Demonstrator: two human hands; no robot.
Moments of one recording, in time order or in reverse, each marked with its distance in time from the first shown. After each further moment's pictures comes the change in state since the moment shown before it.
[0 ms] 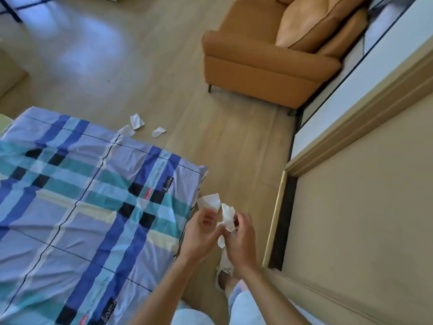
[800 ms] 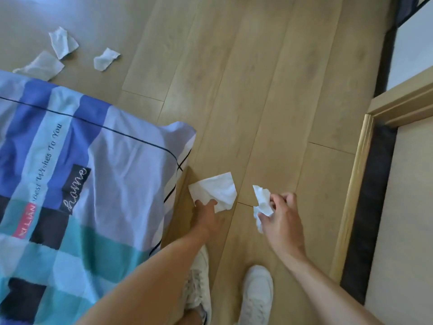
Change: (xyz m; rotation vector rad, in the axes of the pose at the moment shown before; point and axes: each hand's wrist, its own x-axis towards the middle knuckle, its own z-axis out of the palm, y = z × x) left_hand 0.418 -0.478 0.239 0.626 -0.344 -0.478; right_hand 0.332 0.429 0.212 -0.351 -0.069 0.137
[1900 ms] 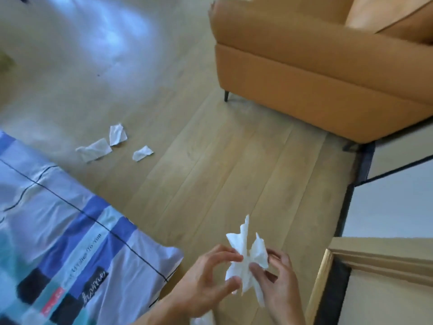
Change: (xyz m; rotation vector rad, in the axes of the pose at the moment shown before) left_hand -0.181 0.240 -0.268 -0.416 0.178 0.692; right_hand 0.118 -0.169 -0.239 0.460 -0.203 -0.054
